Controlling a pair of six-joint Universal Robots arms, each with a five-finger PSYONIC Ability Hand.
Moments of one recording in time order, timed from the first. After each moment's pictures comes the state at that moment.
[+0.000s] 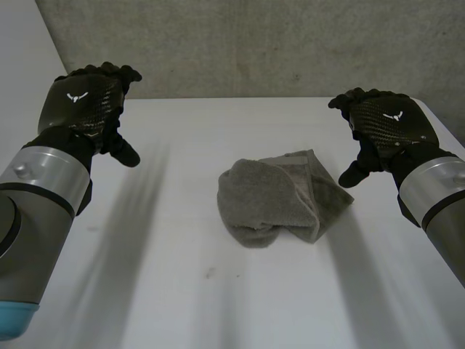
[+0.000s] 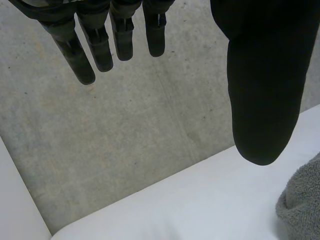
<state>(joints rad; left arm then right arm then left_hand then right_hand) 4.21 -1.57 -1.63 3.27 -1.76 3.24 1.96 -1.55 1.67 -0.06 1.52 2.97 0.28 0.27 0.27 0.27 0.09 0.20 0.23 0.28 0.28 0.09</state>
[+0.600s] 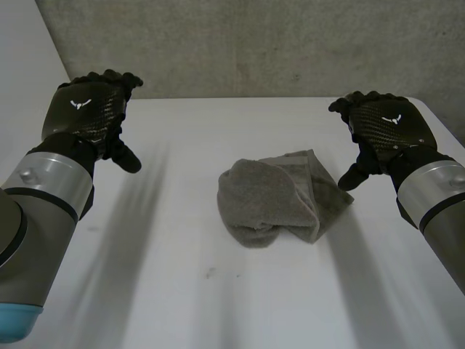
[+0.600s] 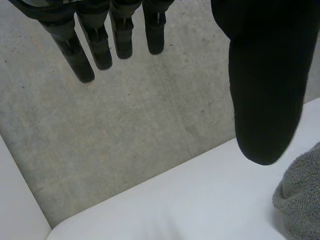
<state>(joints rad) 4.20 -1.58 -1.65 3.28 -1.76 3.24 1.96 -1.54 1.69 -0.08 1.52 2.96 0.24 0.24 0.24 0.24 0.06 0.20 0.23 0.21 0.23 0.06</state>
